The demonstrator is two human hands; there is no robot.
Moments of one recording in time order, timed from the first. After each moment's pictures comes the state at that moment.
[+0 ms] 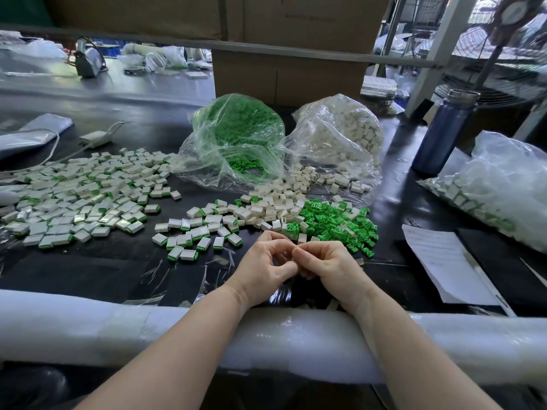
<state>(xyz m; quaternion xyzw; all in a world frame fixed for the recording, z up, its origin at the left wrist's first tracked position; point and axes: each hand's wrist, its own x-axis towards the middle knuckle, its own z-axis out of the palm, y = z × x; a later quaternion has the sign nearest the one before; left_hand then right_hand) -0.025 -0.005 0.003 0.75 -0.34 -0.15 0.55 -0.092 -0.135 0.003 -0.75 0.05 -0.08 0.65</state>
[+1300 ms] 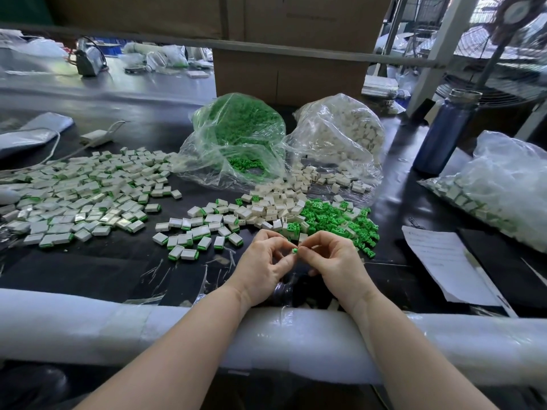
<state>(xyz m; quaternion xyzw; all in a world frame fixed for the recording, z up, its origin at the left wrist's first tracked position) -0.021 -0.007 0.000 0.78 -0.34 -0.11 0.51 -0.090 -0.135 0.000 -0.76 0.12 -0.18 0.61</state>
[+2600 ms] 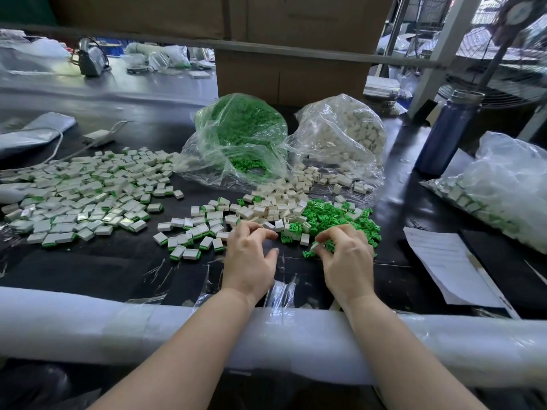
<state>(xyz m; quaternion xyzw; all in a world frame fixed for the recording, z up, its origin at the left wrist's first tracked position) -0.015 -0.003 -0.009 0.88 -0.24 0.07 0.40 -0.086 -0.141 -0.009 -0.91 0.23 -0.28 0.22</state>
